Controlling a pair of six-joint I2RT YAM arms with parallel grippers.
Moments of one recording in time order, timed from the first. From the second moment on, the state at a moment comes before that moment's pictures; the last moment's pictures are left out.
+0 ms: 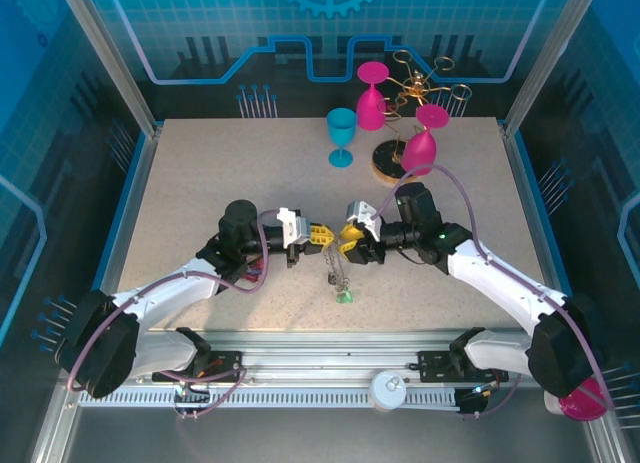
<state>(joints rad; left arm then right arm) -0.55 1.22 0.60 0.52 0.84 0.25 0.53 1.22 0.82 -0.23 -0.77 -0.37</state>
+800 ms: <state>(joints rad) -0.53 1.22 0.59 0.50 0.84 0.26 0.56 1.26 0.92 -0.37 -0.69 -0.43</state>
